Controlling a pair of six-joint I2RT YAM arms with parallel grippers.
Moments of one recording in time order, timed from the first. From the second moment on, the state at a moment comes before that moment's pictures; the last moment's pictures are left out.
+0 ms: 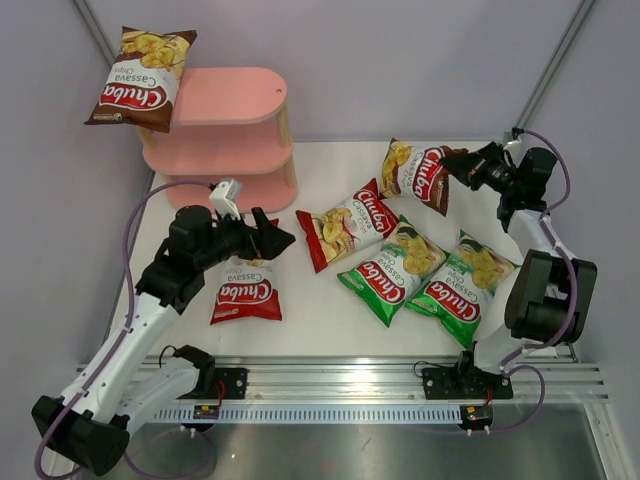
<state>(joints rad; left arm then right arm) -0.41 0.84 0.85 -0.37 0.33 -0.51 -0.29 1.64 1.08 0.49 -0.95 1.14</state>
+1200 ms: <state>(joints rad) -0.41 0.94 0.80 0.26 0.75 -0.63 0.11 1.22 1.23 0.65 -1.23 1.41</state>
